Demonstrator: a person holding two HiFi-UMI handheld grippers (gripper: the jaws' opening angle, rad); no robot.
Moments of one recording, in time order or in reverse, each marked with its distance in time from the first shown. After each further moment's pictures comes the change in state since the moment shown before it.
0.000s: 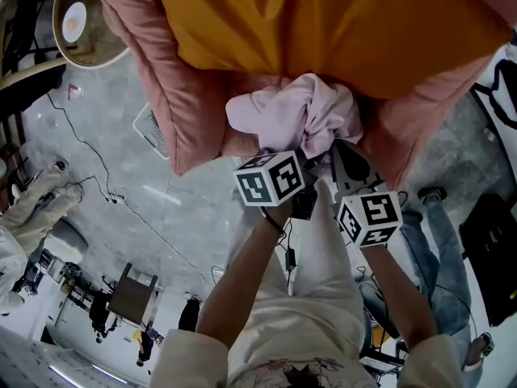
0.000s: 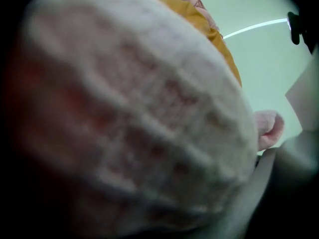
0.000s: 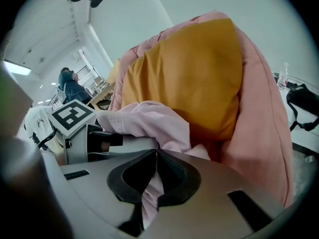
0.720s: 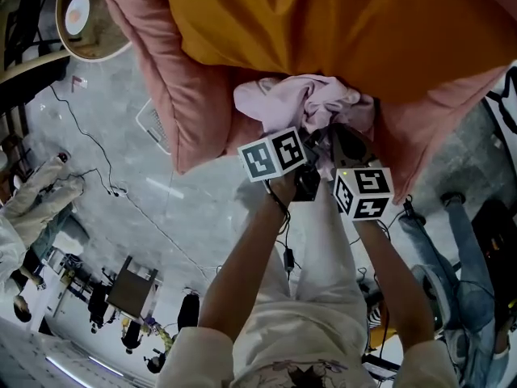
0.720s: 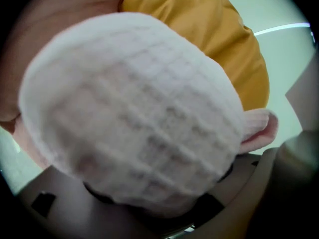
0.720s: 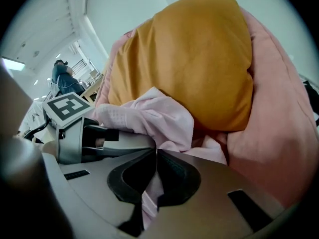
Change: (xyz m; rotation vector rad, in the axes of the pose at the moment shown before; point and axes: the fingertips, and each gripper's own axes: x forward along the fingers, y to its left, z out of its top) left arm 0.037 0.054 0.007 -0.120 0.027 0.097; right arm 0.063 -0.023 -0.022 -0.002 0.067 -0.035
